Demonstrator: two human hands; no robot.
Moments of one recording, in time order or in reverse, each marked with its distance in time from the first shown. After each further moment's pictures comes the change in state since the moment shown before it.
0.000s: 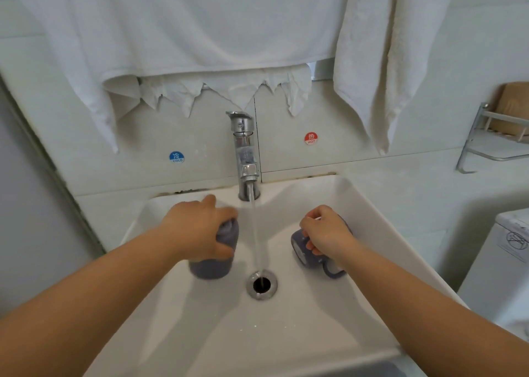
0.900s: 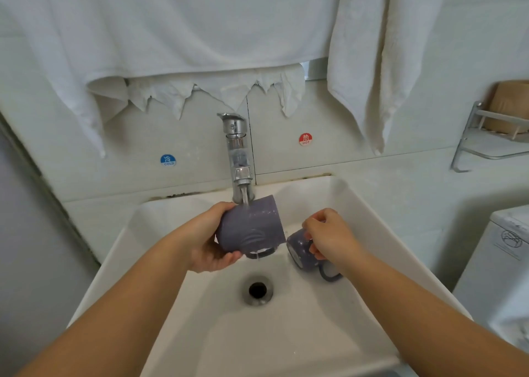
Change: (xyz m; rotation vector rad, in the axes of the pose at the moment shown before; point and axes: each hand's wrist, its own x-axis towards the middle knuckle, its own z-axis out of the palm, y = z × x) left_hand 0.023 0.022 0.010 -1.719 -0.482 -0.679; right_hand 0.001 0.005 -0.005 0.038 0.055 0.022
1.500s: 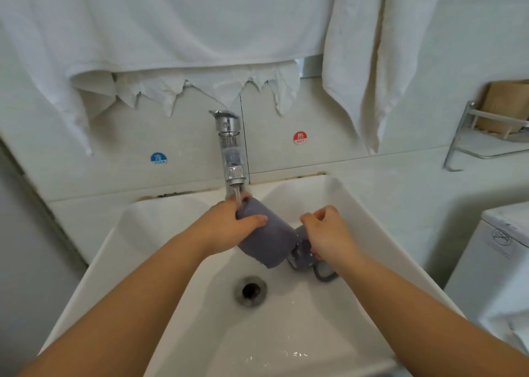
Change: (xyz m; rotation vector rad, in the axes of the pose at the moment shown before) left_hand 0.007 0.005 0.025 0.794 0.145 0.692; right_hand -0.005 -0.006 -0.005 0.030 0.032 0.020
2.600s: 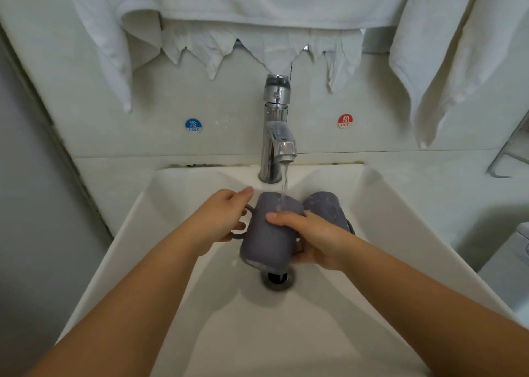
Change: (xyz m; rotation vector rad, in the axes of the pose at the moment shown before) left_hand -0.019 -0.051 -0.016 -0.491 0.105 -0.323; right_hand -0.010 -0.014 0.063 0.256 -0.658 0.154
